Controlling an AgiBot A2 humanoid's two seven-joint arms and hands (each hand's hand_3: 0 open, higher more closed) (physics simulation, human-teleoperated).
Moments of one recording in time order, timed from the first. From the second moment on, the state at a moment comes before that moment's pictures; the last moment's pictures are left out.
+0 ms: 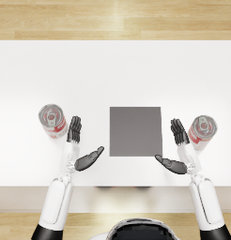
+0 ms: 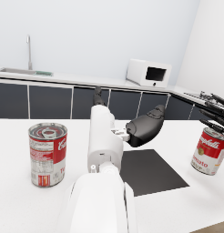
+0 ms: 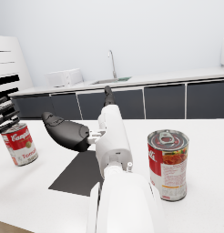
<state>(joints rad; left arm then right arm) 0.19 1.21 0.20 -1.80 1.00 0.10 0.10 0.19 -1.21 0.20 1.80 1.00 0.10 -0.10</state>
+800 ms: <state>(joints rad) 0.20 1.22 0.21 -1.78 1.00 0.04 0.04 0.19 -1.21 0.21 1.79 1.00 0.05 -0.05</state>
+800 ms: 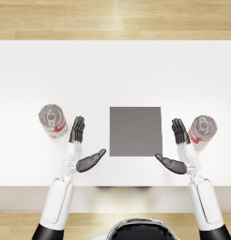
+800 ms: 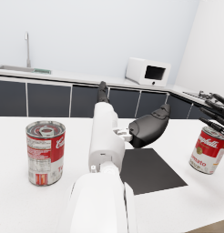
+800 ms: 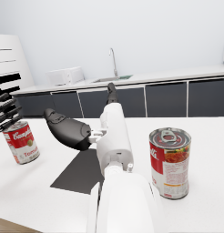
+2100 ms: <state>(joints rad) 0.38 1.31 -0.10 -1.14 1.51 0.00 0.00 0.20 -1.29 -0.09 1.39 1.47 0.00 0.00</state>
